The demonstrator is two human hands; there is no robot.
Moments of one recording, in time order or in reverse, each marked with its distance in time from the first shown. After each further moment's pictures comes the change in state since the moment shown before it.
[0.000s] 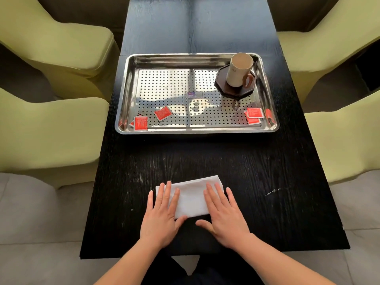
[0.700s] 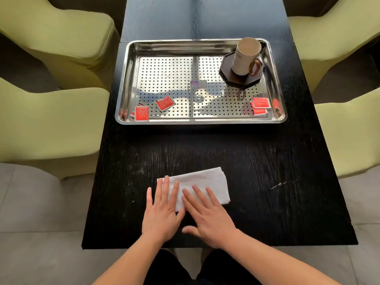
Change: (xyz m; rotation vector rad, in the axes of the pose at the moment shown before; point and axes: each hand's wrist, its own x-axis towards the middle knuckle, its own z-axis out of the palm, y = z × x) left_hand -0.004 0.001 0.021 -0.041 -0.001 -0.106; right_hand 0.013 -0.034 0.023 -0.020 0.031 -0.269
